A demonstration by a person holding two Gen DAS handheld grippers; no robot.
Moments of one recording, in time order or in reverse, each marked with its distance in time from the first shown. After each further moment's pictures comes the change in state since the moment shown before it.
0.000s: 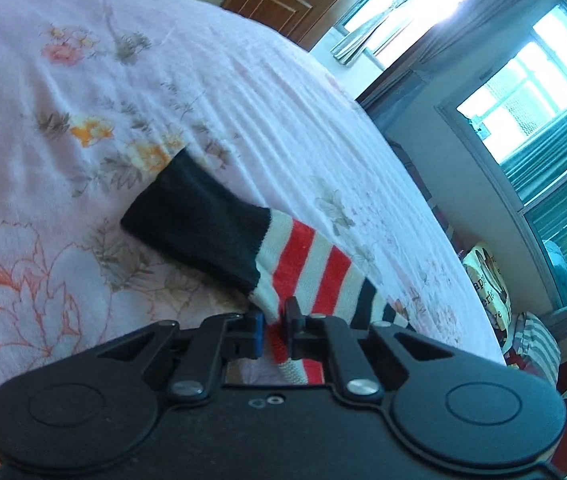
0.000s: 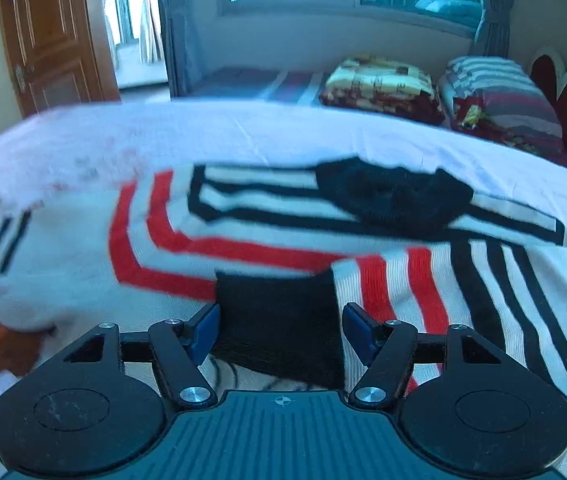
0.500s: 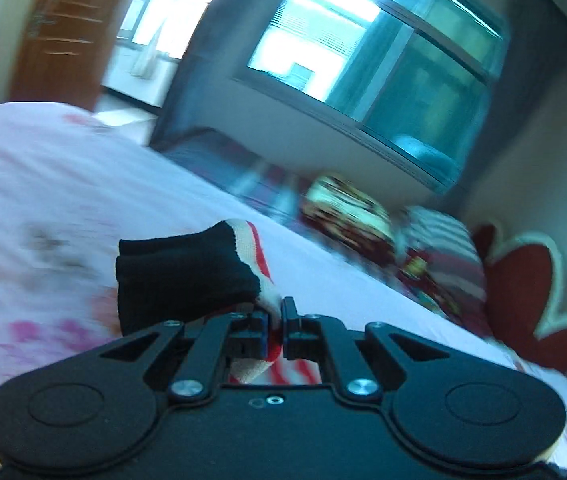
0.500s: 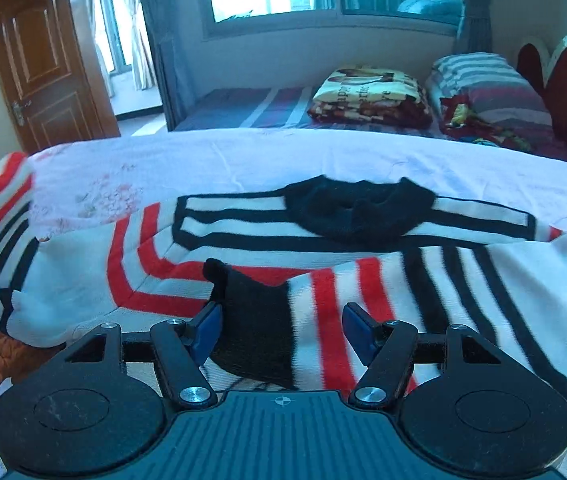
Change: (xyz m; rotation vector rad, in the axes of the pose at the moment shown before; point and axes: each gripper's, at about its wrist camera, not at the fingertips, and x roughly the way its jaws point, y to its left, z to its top) left arm -0.044 -0.196 -0.081 0.529 0.026 -0.396; right arm -0.053 -0.049 0.006 0.132 -0.101 0.030
